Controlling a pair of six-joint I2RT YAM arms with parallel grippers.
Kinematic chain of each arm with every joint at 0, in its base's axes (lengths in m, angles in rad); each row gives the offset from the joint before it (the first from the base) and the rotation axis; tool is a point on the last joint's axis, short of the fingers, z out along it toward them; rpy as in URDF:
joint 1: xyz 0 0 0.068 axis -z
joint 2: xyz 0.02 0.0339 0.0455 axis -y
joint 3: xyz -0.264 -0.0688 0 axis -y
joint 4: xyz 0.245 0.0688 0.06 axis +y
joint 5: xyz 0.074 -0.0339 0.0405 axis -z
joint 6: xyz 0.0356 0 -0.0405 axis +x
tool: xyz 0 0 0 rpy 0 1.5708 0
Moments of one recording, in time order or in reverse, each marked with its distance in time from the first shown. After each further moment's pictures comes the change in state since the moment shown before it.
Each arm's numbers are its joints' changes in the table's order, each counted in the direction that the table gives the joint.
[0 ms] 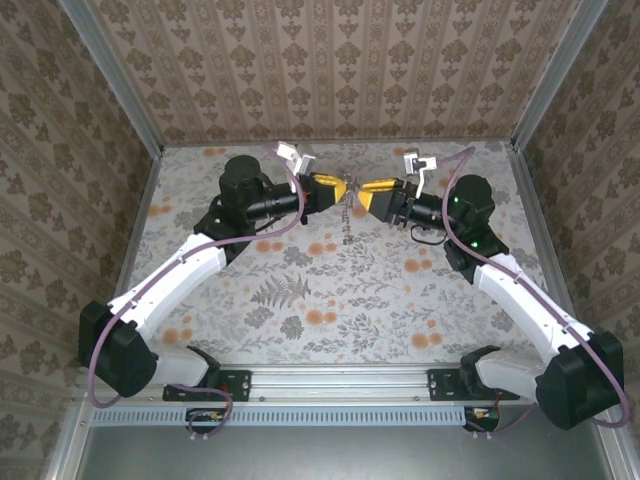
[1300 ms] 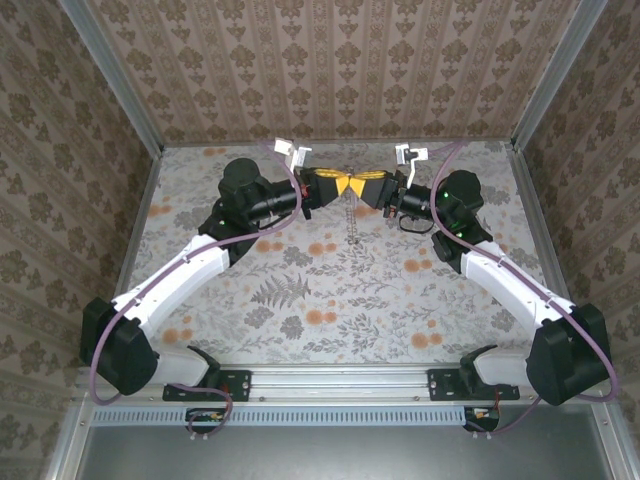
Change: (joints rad) left arm 0.015 -0.015 -0.020 -0.151 -0.036 -0.163; right arm -0.031 -0.116 0.034 -0.204 -0.004 0.093
